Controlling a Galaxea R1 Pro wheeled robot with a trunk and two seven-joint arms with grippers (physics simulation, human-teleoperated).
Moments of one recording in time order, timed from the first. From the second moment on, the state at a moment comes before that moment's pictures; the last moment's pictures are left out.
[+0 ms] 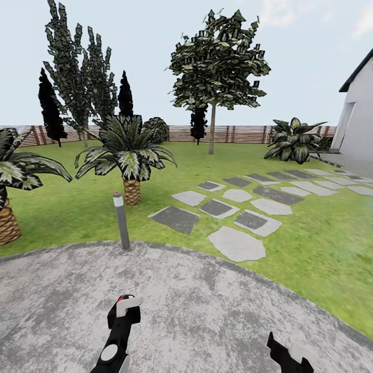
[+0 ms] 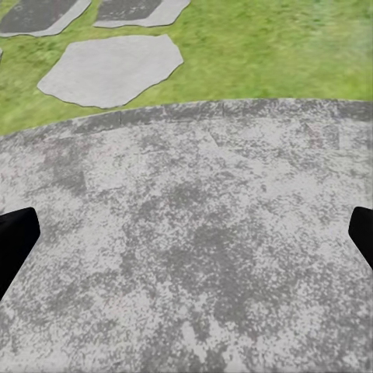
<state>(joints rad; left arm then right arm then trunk) -0.25 -0.09 -0.06 -0.85 0.05 -0.18 0.25 -0.21 0.07 -0.39 -0.65 -0.11 -0.29 -0.14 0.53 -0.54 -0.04</state>
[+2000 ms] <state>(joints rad) -0.25 -0.08 -0.13 -0.64 0.04 -0.19 0.23 -0.21 -0.01 -0.40 -0.56 -0.13 -0.29 -0.14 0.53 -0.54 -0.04</state>
